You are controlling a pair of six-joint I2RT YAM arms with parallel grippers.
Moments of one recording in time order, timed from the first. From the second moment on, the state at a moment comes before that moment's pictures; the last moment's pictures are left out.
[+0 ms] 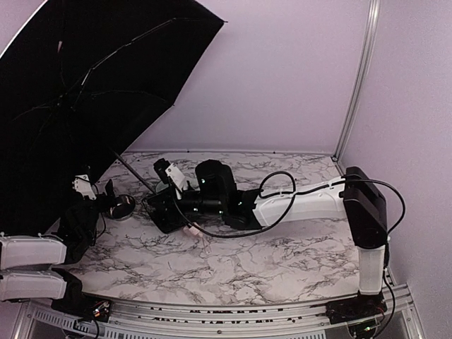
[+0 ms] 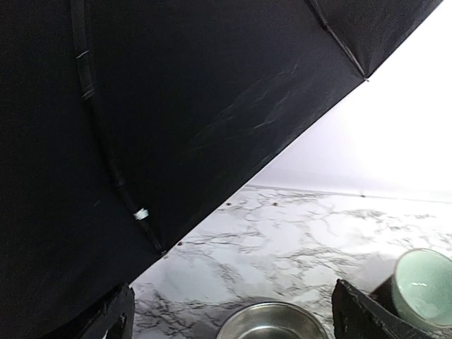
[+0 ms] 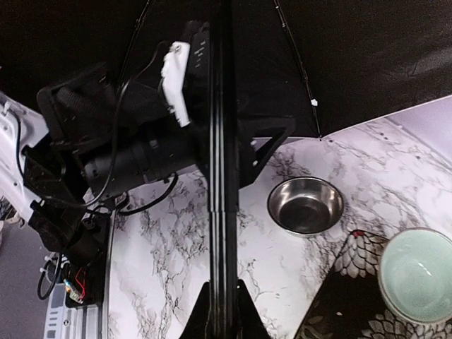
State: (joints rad) left arm -0.32 1.04 0.17 0.84 -0.53 -0.02; right arm 1.12 2.06 1.51 0.37 -0.27 0.14
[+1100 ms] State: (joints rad) left arm -0.77 1.41 0.85 0.63 0.02 -0.40; right arm 1.19 1.83 1.13 0.69 0.68 -0.03
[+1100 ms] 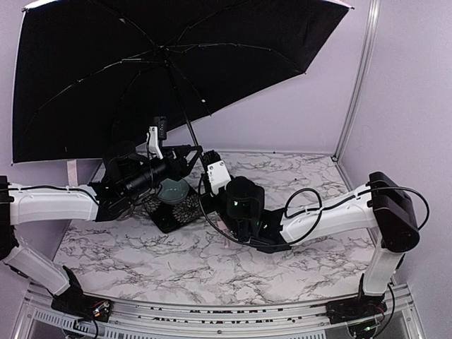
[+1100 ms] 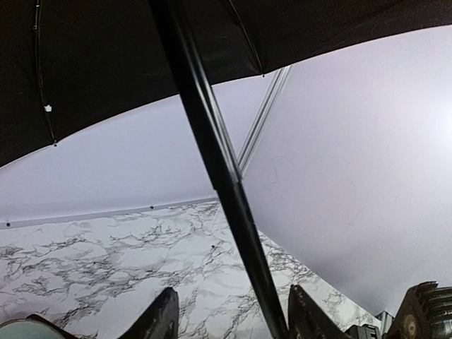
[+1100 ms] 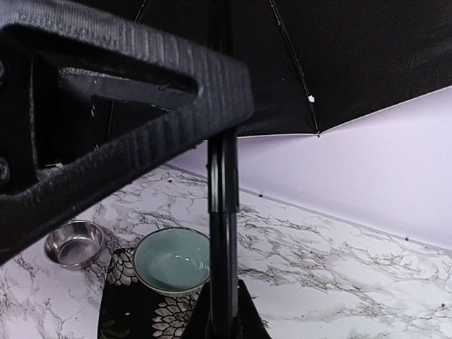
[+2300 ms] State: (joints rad) left arm -0.84 1.52 0.92 0.81 0.13 -0.49; right arm 1.19 1.78 1.06 0.81 0.71 -0.05
